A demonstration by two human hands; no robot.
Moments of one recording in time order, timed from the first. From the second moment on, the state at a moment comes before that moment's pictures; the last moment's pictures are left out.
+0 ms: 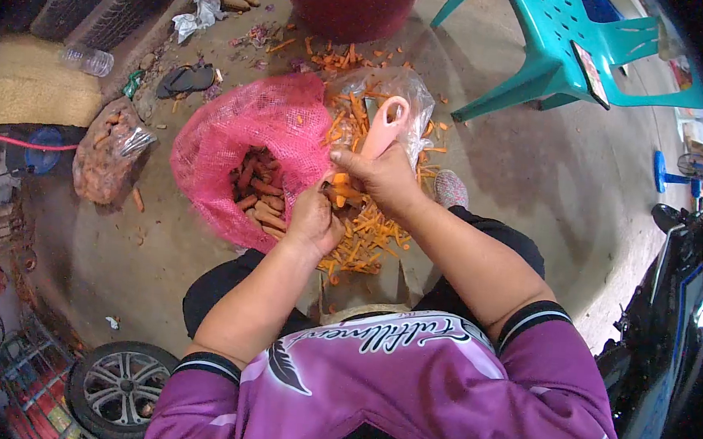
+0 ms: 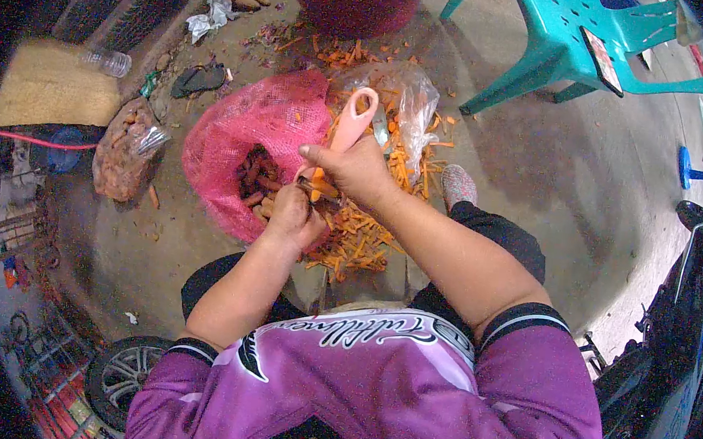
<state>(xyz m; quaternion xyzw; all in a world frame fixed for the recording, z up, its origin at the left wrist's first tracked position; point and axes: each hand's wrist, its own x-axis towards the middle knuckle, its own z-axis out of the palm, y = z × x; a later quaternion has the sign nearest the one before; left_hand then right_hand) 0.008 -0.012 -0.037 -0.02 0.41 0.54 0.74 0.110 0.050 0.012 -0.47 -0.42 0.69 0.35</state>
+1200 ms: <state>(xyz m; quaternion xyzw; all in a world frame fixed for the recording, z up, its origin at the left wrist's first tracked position) -0.024 -0.019 -0.024 0.05 0.49 0.52 0.70 0.123 0.091 -0.109 -0.66 -0.51 0.52 0.20</state>
